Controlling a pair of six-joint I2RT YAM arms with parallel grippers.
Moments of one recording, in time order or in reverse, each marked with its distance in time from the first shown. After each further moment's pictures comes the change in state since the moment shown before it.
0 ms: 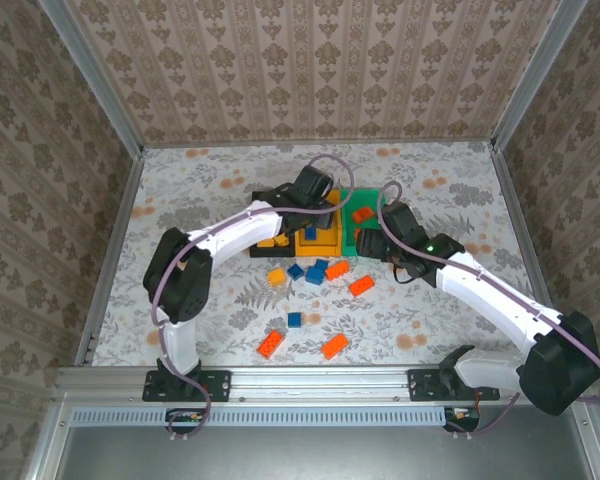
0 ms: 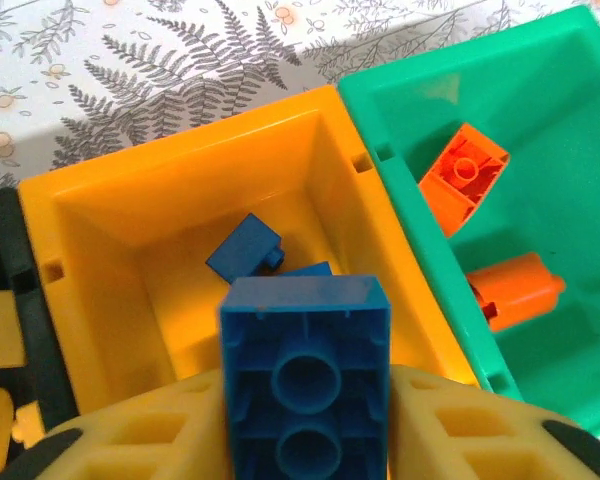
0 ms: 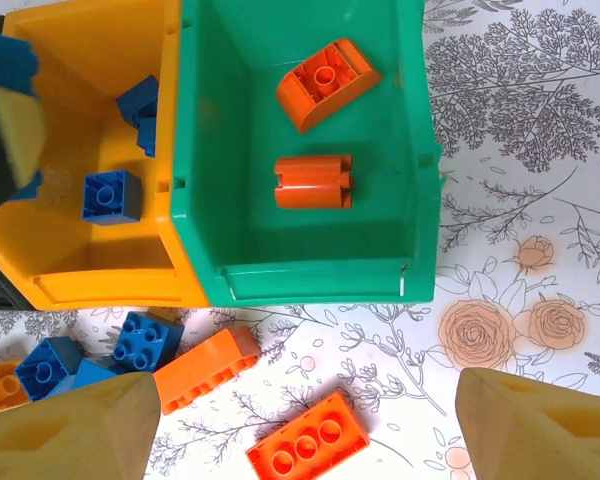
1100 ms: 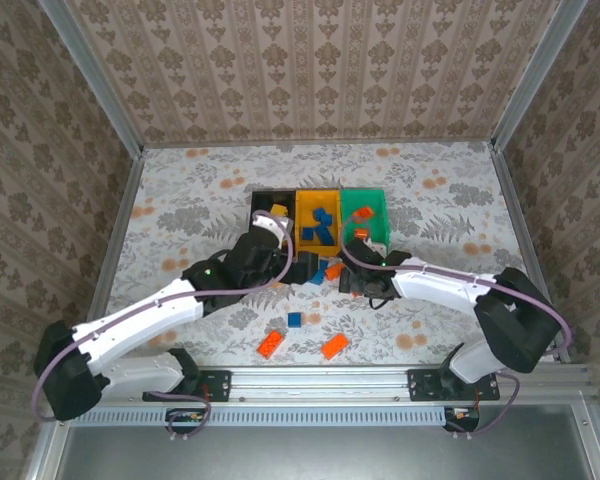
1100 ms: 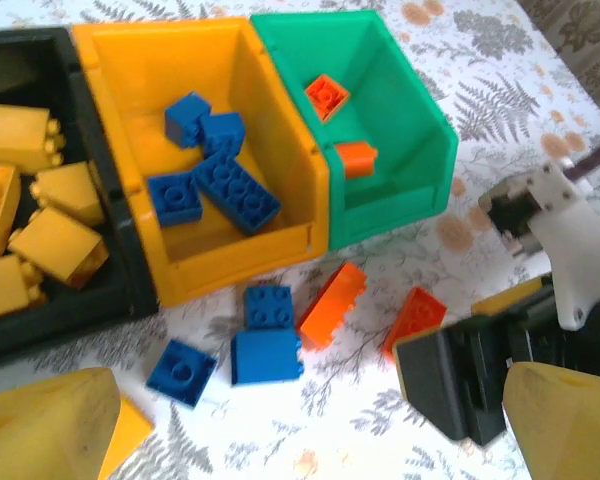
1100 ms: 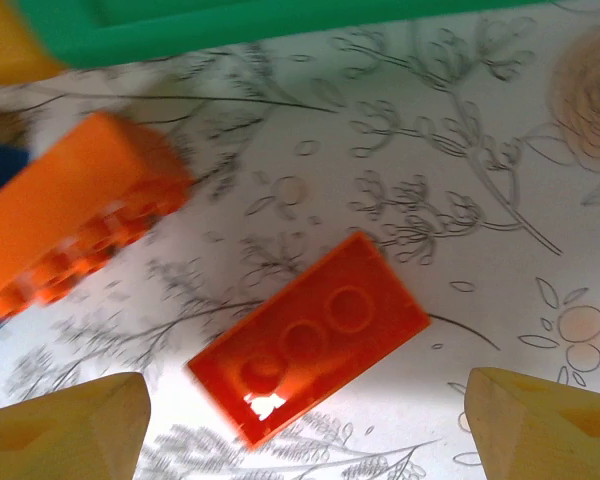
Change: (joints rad) left arm -0.172 -0.834 -0.709 0.124 -0.037 -0.211; right arm 0.200 0.291 -0.100 0.018 0.048 0.307
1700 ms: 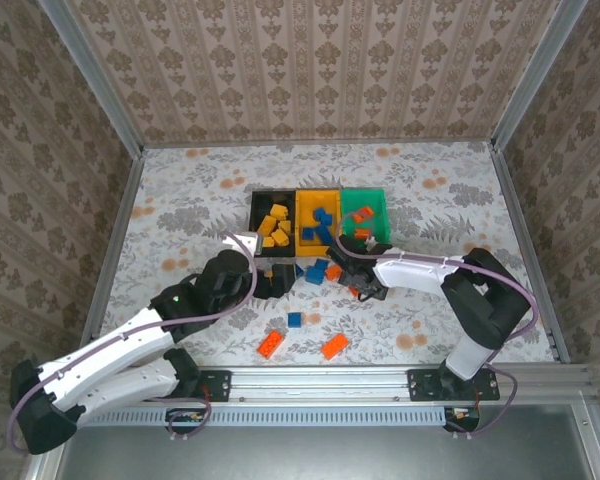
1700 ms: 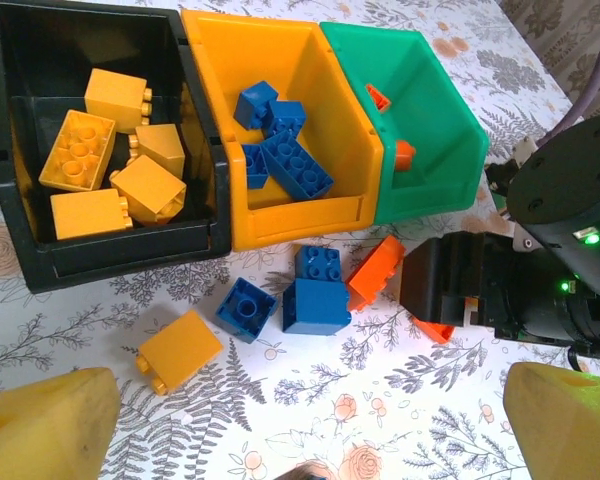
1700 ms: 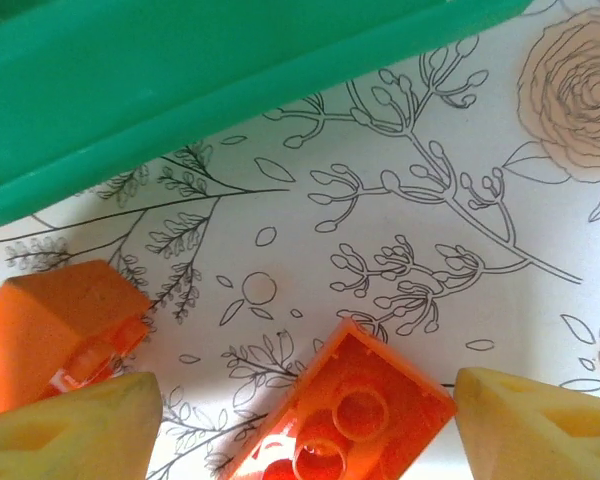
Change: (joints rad) left arm 0.000 -0.269 -0.166 -0.040 -0.052 -0.045; right arm -0.007 0.167 0.093 -0.035 0.056 0.229
